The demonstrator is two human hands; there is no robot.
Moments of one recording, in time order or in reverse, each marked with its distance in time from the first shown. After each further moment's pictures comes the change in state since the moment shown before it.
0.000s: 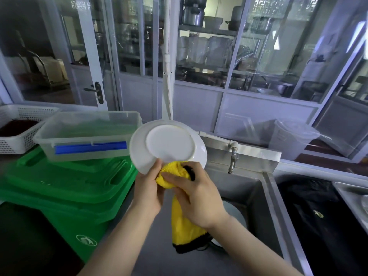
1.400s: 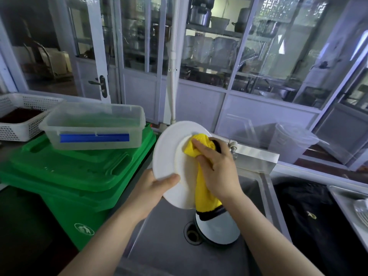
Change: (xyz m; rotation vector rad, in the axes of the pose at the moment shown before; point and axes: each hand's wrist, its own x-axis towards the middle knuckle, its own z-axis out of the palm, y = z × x) left_hand -0.038 0.016 -0.019 0.640 -0.444 0.067; right_hand 0.016 0.018 -0.034 0.083 0.160 0.186
